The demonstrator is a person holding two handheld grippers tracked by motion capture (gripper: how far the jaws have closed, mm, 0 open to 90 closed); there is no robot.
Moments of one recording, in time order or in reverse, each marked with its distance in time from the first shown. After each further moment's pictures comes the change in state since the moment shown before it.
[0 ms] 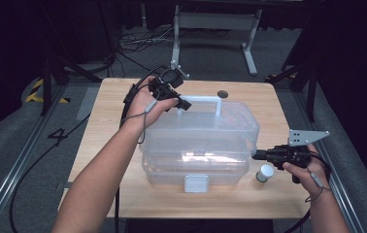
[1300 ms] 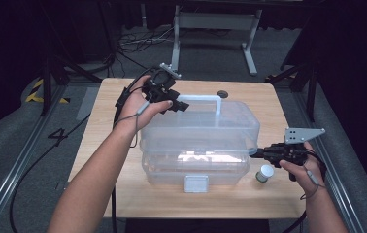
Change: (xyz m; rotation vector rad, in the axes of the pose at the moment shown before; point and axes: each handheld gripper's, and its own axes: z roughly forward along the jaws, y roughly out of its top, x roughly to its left) left arm 0.003 -0.021 -0.014 -0.128 0.042 -0.012; right arm -0.002 0.006 0.007 0.003 0.002 -0.008
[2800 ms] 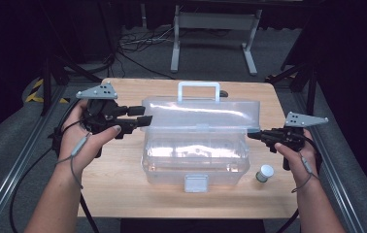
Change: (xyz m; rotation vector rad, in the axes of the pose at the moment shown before) left arm -0.045 -0.099 -0.106 -0.329 -0.032 -0.104; right arm -0.009 0.031 0.005 -0.106 -0.186 0.087
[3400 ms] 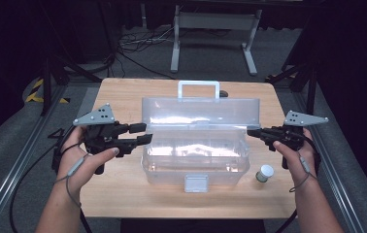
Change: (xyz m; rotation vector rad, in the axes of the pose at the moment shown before) left arm -0.007 -0.043 0.006 -0.055 -0.052 0.030; right arm 0.003 0.004 0.001 -0.011 -0.040 0.006
